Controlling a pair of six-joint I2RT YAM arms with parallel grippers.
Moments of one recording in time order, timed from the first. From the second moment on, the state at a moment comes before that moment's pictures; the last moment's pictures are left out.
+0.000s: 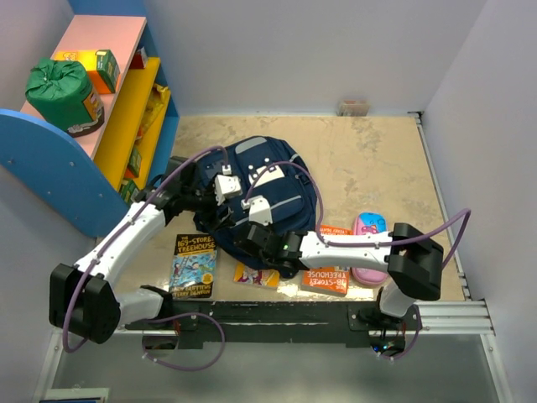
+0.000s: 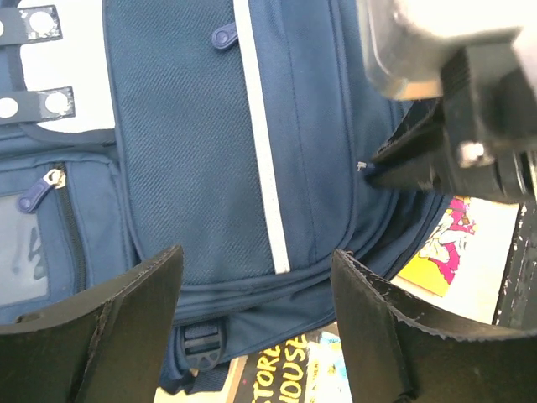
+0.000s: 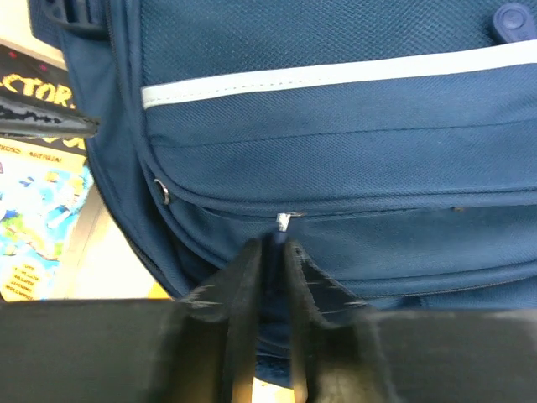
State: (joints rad) left arm -0.33 1.23 0.93 -0.58 0.69 0.70; right arm 1.25 1.65 1.09 -0.33 0.61 0.69
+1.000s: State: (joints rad) left arm -0.48 1.29 0.81 -0.36 0.68 0.68; right arm 1.15 1.47 0.98 -0.23 0.47 0.71
